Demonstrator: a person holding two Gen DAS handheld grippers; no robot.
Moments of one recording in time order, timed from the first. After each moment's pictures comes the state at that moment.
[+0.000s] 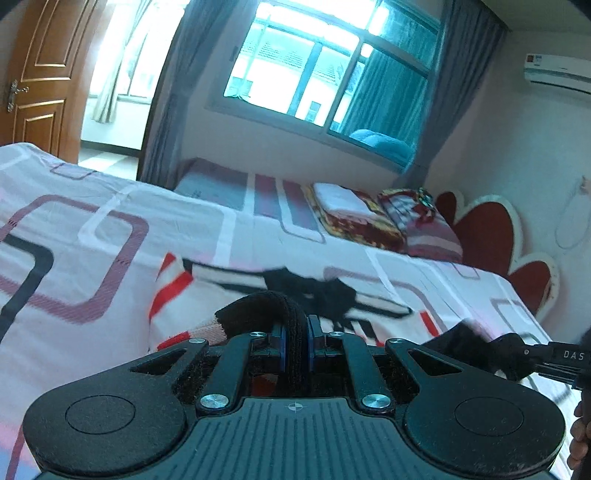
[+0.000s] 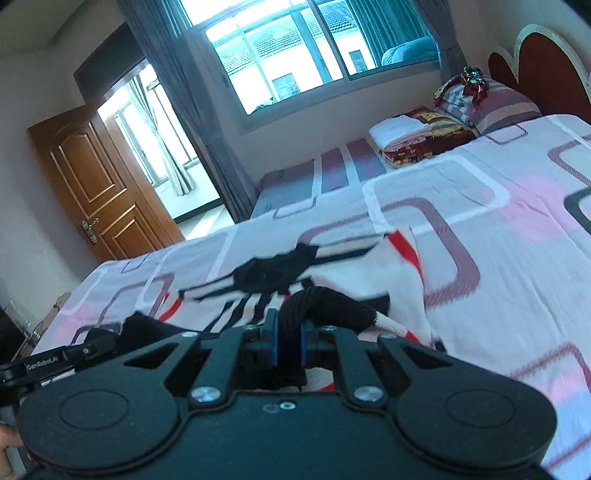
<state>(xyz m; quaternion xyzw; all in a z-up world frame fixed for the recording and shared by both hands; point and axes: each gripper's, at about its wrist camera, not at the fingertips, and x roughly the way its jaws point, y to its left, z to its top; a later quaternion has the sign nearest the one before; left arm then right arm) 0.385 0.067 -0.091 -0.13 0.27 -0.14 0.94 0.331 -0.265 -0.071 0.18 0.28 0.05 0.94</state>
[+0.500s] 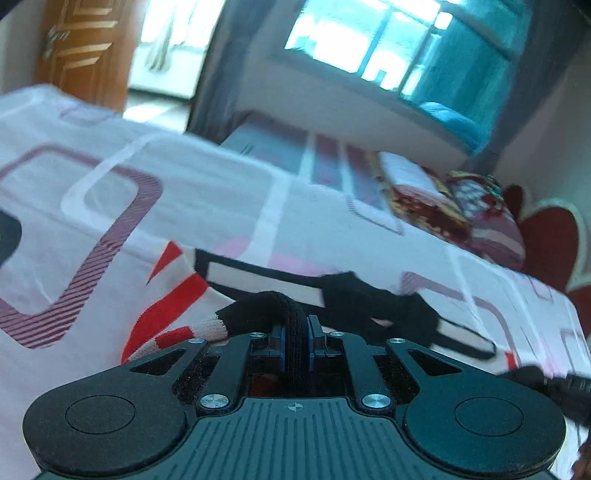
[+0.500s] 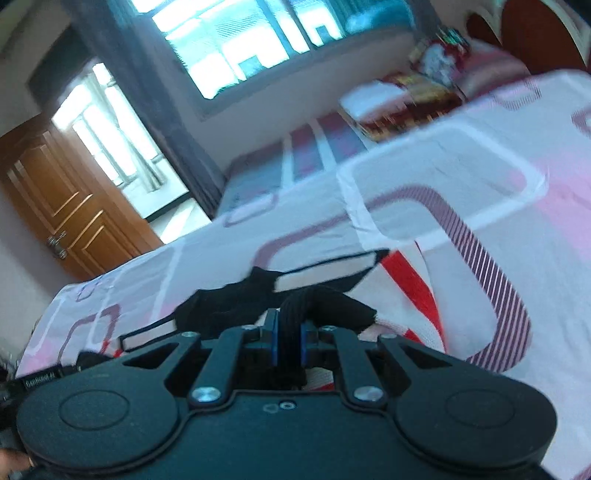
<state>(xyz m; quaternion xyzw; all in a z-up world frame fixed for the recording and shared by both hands) 0.533 0.046 -0.144 -0.17 0.36 -0.05 0.91 0.471 -0.298 -0.124 0.23 0.33 0.01 0.91</state>
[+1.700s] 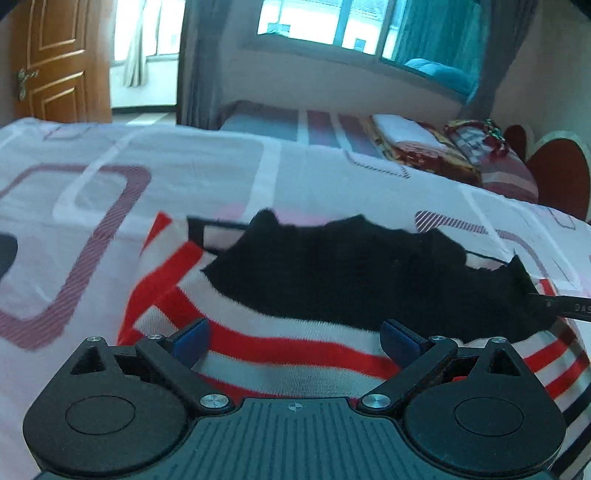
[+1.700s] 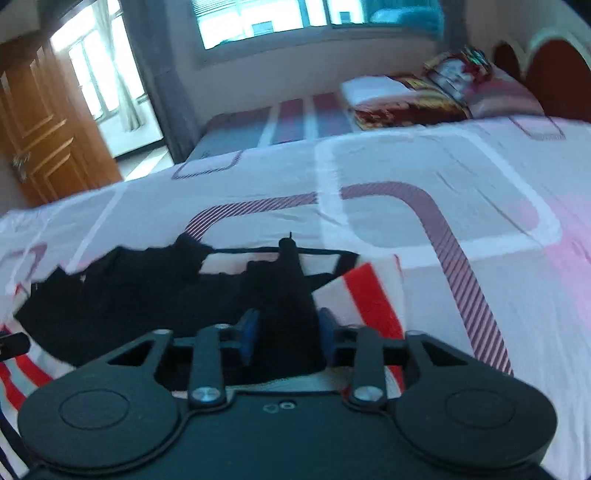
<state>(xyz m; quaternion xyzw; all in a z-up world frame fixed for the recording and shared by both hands) 0.518 0.017 -0.171 -0.06 0.38 -0.06 0.92 0.525 -0.293 -0.165 0.08 0.38 -0.01 0.92</state>
